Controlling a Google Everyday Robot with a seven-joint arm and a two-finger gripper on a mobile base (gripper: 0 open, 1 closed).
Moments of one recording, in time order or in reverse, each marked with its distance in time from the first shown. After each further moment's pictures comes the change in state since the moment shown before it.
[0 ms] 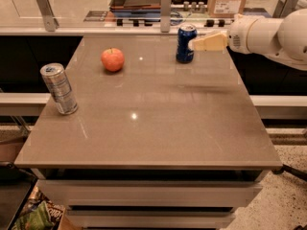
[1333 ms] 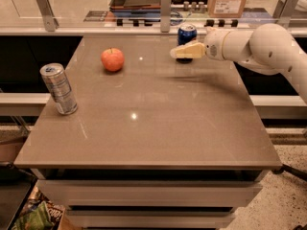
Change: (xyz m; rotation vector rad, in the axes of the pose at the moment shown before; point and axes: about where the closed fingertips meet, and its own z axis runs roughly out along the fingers) arm 0.027 0.031 0.078 -0.180 -0.051 0.050
